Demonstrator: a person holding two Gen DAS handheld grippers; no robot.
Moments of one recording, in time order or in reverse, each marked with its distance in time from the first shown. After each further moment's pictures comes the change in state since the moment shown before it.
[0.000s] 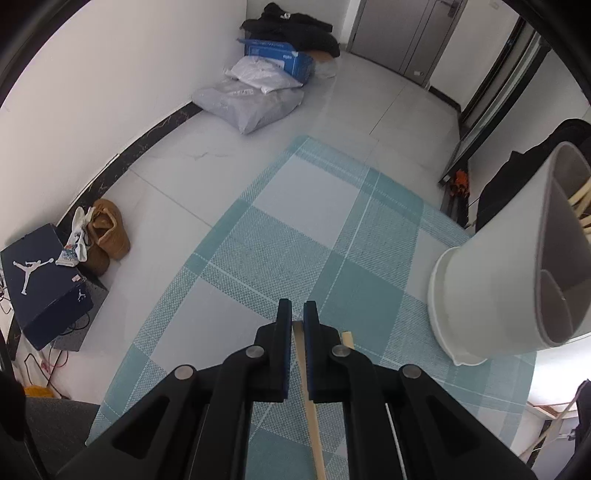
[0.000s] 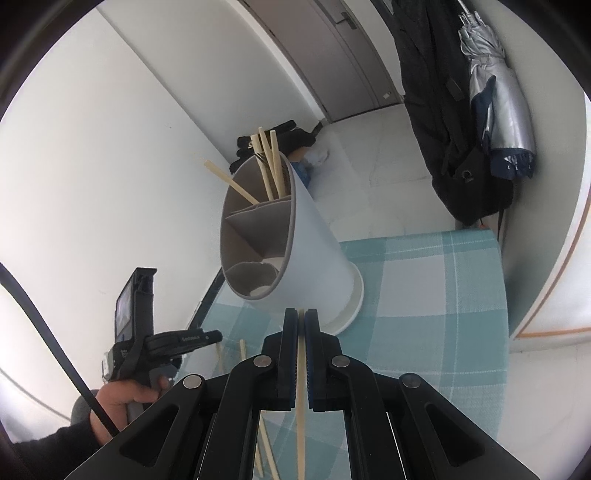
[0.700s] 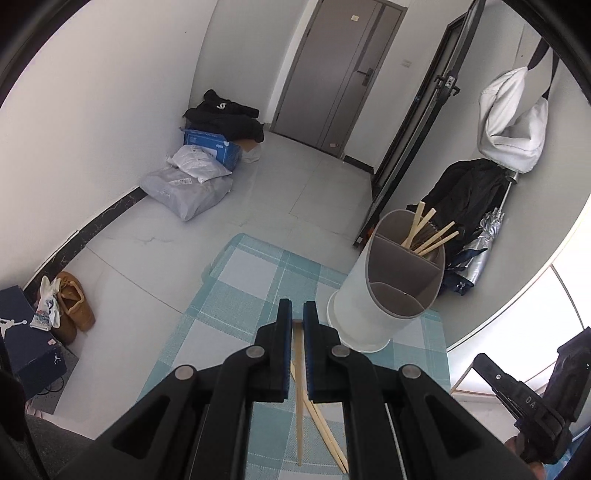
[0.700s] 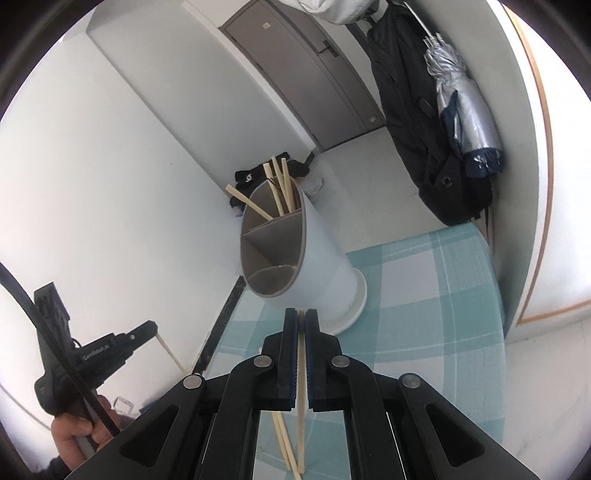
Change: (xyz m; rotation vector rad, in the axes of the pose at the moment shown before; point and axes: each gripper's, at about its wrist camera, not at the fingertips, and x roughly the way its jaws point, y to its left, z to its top) left arm -0.101 0.019 -0.023 0.126 -0.312 -0.298; right arm -0.033 0.004 -0.030 0.114 -0.123 -0.019
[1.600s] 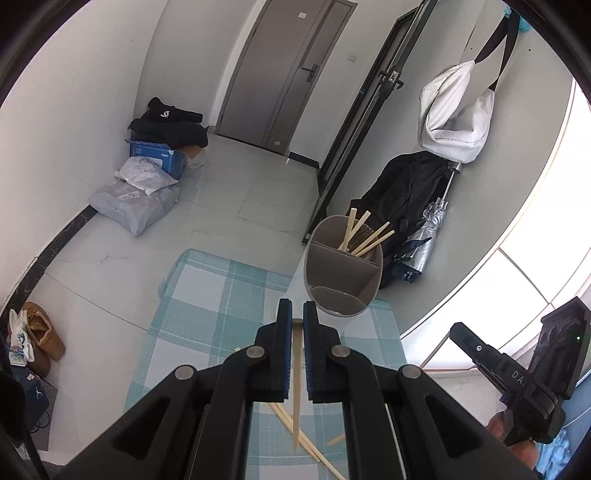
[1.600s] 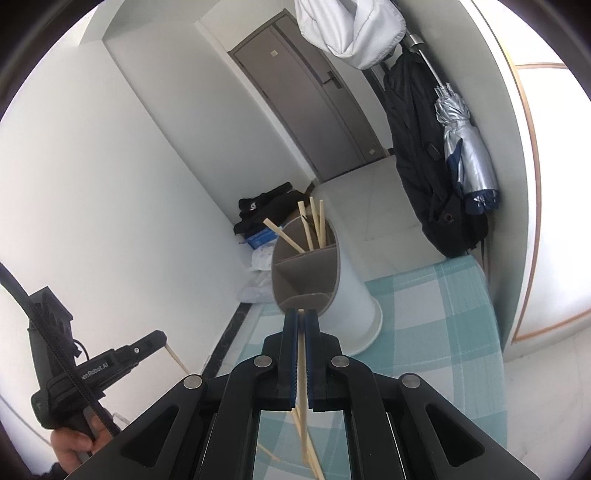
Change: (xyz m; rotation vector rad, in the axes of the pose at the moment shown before) left arm -0.020 -0.013 0.017 0.082 0.027 -0.216; right arm -0.030 0.045 0.006 -0.043 -0.129 -0.008
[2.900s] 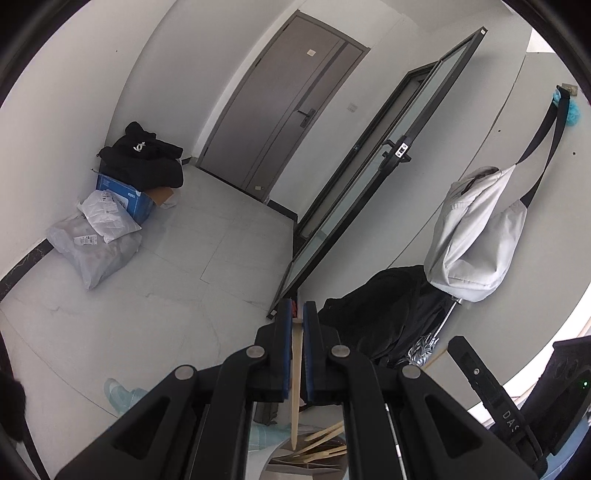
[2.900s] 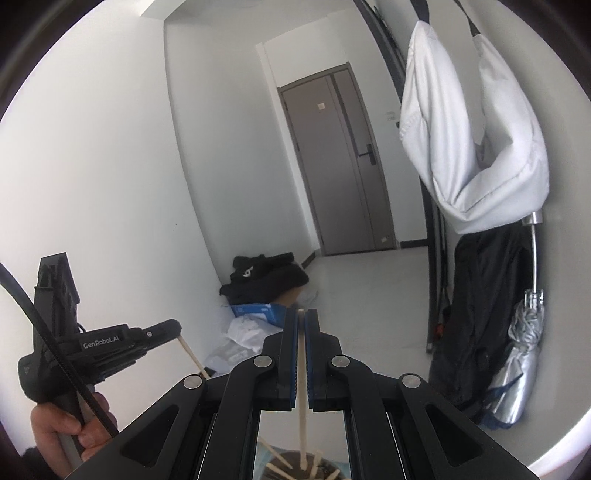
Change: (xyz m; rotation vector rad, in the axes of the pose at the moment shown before) left arm 0.076 0.006 0.154 -0.116 -0.165 -0.117; right arm 0.106 0.081 0.191 -0.314 -0.213 -0.062
